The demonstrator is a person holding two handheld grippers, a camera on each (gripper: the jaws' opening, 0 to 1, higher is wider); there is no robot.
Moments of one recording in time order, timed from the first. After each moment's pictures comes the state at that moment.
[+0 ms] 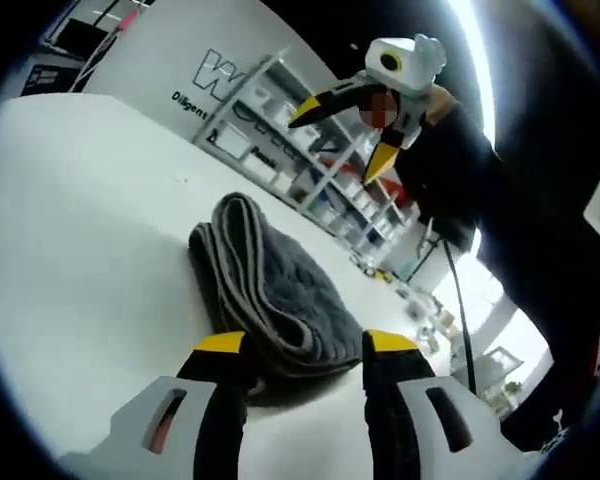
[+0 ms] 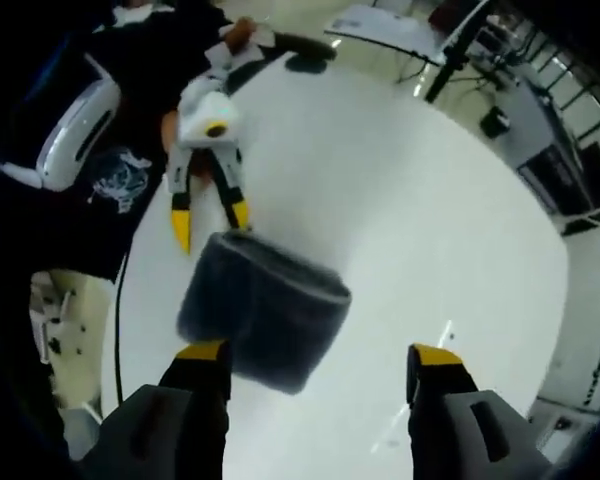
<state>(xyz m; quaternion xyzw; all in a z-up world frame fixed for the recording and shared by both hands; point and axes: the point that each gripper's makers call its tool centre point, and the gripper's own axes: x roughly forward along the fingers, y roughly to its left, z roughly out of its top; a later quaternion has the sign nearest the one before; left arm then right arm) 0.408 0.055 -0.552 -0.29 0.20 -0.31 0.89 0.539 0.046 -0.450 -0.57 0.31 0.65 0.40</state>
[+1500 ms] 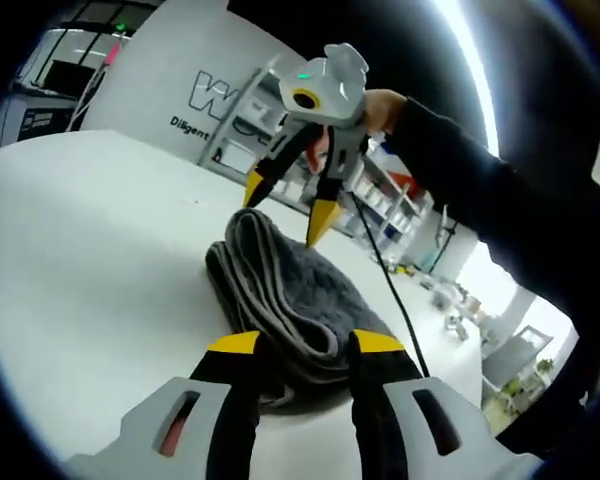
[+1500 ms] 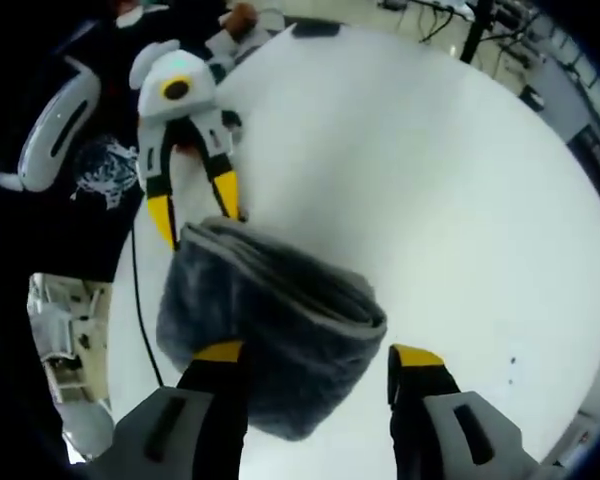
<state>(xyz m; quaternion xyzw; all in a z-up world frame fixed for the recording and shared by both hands) 0.416 0.066 -0.556 -0.24 0.18 -0.28 0.91 0.544 0.056 -0.535 -0.54 0.37 0.68 0.33</state>
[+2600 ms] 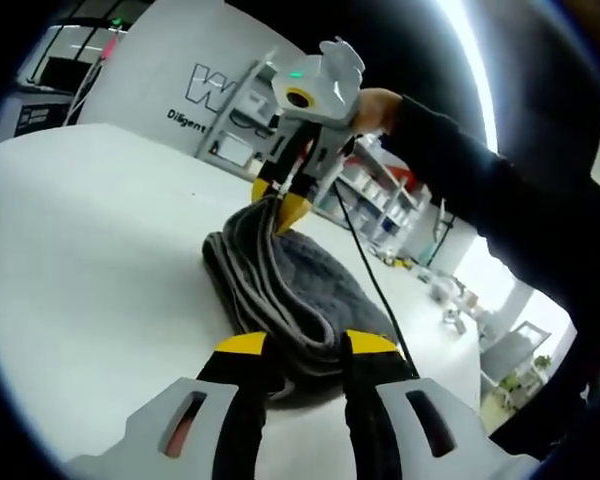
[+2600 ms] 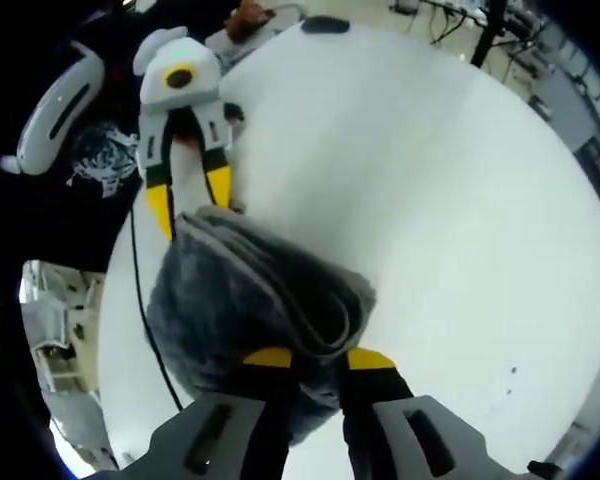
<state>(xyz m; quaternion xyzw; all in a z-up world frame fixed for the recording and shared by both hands) 0.413 0.063 -0.562 -0.23 0.18 -0.29 0.91 0.530 0.051 -0.551 -0.55 0.35 0.68 0.33</state>
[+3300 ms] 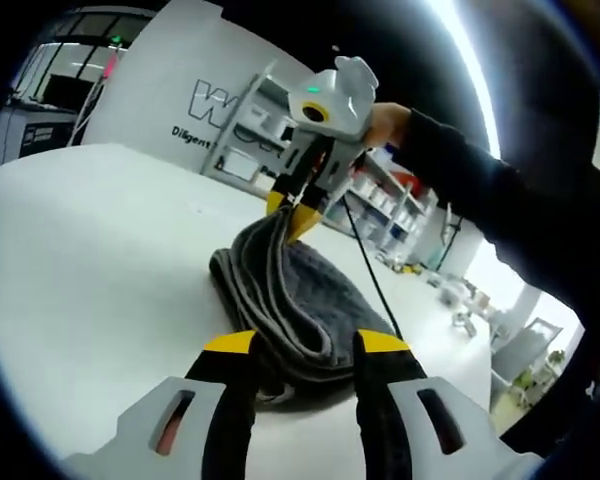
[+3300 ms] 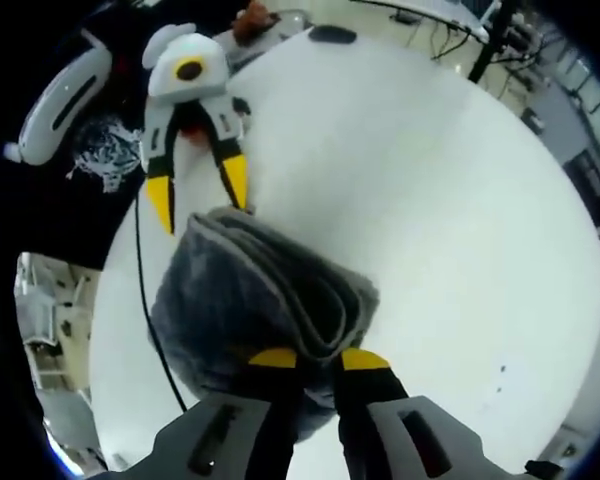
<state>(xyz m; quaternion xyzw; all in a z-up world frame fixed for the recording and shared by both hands) 0.408 0.069 -0.548 -0.21 0.16 -0.27 0.93 0.533 0.049 -0.537 -0.56 0.32 0.68 0.34</state>
